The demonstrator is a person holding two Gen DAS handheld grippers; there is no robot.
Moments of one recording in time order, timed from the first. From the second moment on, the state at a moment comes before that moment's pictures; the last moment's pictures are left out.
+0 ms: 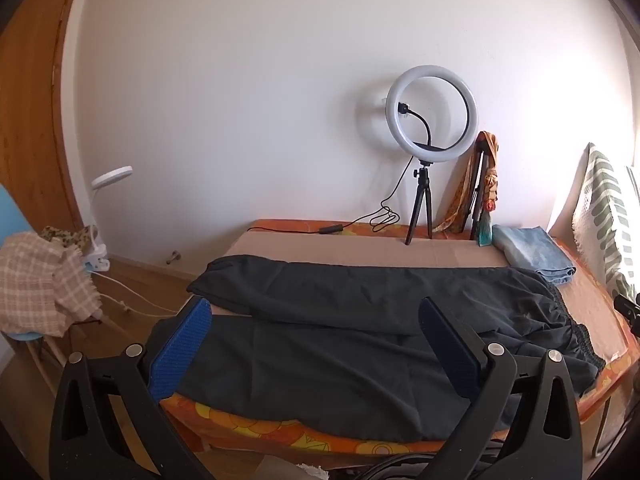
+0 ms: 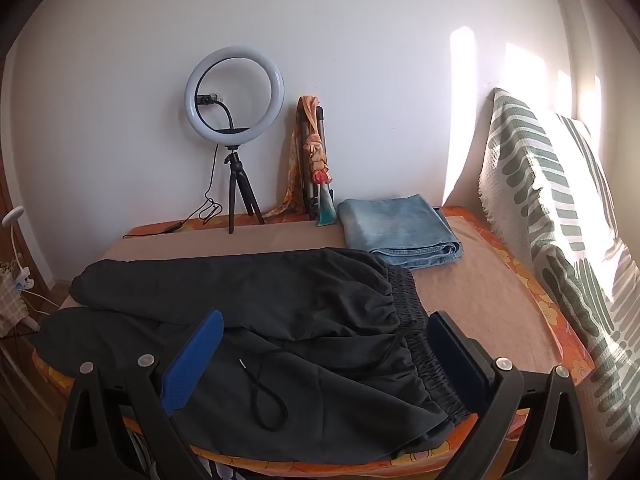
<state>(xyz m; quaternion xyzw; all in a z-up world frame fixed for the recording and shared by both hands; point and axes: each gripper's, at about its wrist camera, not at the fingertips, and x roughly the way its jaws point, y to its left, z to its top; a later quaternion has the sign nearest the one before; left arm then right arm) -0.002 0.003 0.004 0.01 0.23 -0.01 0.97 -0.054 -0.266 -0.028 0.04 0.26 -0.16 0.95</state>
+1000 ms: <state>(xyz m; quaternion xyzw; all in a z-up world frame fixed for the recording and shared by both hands) -0.001 -0.001 0.007 0.01 0.23 -0.01 0.97 -0.052 -0.268 -0.034 0.04 0.27 -0.16 0.95</state>
